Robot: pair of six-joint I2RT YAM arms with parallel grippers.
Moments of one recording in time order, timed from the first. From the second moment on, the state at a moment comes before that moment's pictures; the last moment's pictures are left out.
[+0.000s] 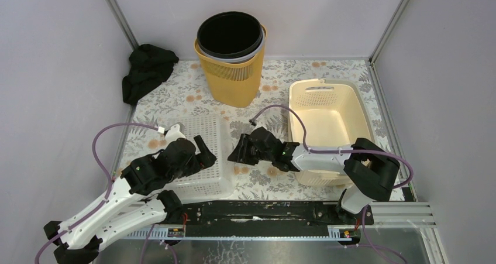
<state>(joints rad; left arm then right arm) -0.86 0.65 0.80 -1.03 -0.33 -1.08 1.03 1.60 0.82 0.18 -0.02 1.09</state>
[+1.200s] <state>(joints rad) -0.86 0.64 0.92 -1.08 -0.42 -1.10 1.14 2.03 1.25 0.20 -0.36 0.96</state>
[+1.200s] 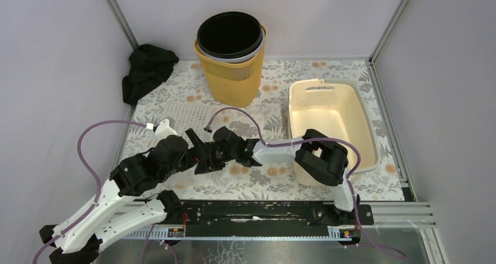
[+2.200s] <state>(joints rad) -0.87 0.65 0.99 -0.92 -0.36 -1.05 1.08 1.63 1.30 -0.42 -0.18 0.70</state>
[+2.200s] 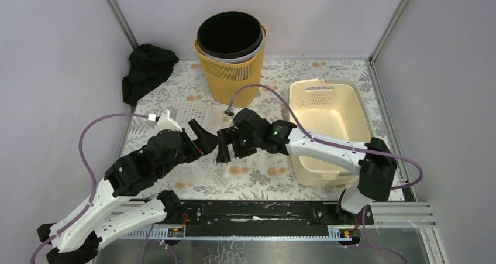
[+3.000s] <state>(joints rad) -0.86 0.83 0.95 -0.78 -0.22 -0.88 0.99 1.25 1.27 -0.72 0.17 0.65</state>
